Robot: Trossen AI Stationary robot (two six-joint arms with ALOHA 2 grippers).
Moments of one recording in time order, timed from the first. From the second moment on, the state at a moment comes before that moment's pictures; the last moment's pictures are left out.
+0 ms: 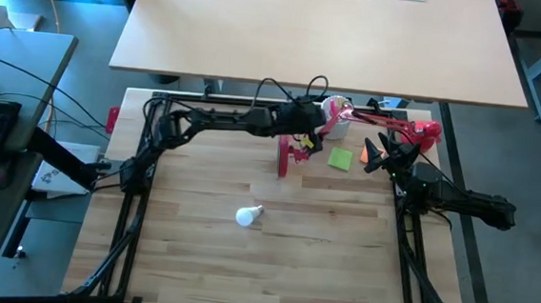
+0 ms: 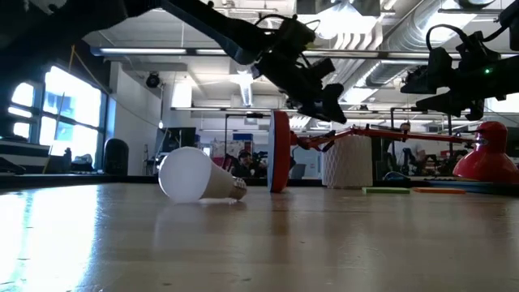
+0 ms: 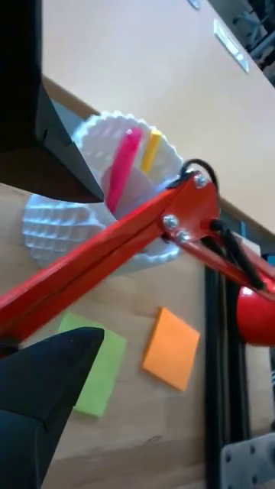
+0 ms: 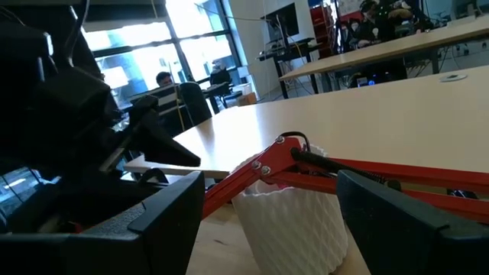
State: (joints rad) left arm 0.30 2.25 1.86 -0.09 -0.15 0.22; right arm -0.16 0.01 0.01 0.05 0.81 0.25
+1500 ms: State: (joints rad) left arm 0.29 2.32 2.02 -0.31 -0.32 0.20; right arm -0.16 0.01 0.01 0.05 0.81 0.25
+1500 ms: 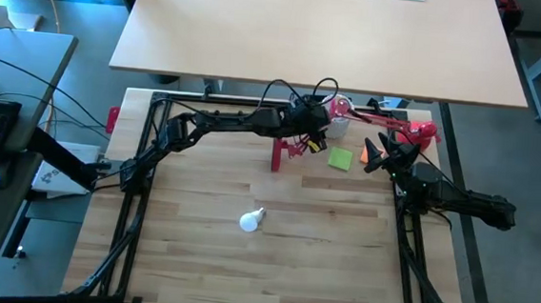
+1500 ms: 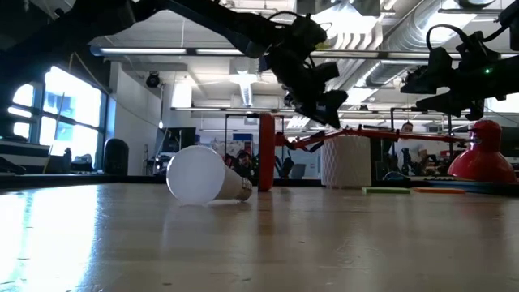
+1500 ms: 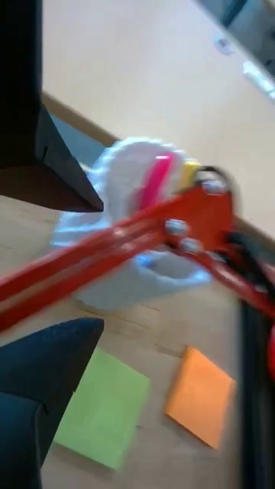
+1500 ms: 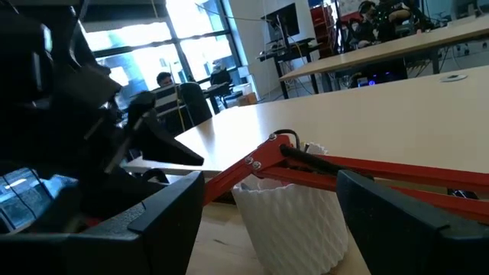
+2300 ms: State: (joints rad) left arm 0.29 2.37 2.01 -0.40 -0.36 0.17; right arm -0.16 0.01 0.01 0.05 0.81 0.25
